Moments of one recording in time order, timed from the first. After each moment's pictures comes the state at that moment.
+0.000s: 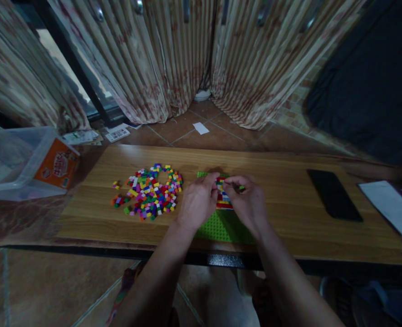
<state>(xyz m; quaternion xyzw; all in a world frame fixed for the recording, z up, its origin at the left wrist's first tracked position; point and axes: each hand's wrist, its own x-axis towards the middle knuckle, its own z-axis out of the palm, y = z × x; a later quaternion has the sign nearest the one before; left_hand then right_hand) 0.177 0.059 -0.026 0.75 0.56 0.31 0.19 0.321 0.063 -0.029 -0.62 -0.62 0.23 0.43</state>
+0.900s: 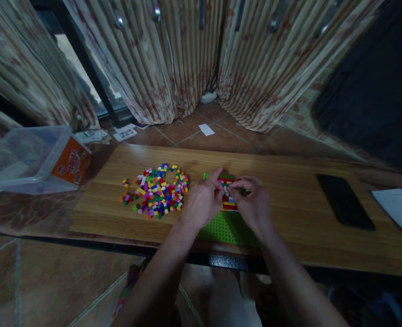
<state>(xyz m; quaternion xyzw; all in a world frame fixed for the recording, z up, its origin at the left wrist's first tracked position) 0.173 0.056 -0.026 0.73 0.54 0.36 0.23 0.319 0.062 -0.033 -0.61 -0.61 0.23 0.45</state>
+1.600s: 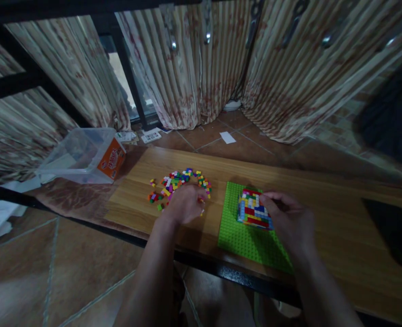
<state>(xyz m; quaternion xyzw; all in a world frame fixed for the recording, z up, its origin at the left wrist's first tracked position) 0.075 0.051 -0.015 0.73 0.63 0.16 0.21 0.330 0.063 -0.039 -0.62 -0.56 0.29 0.47</state>
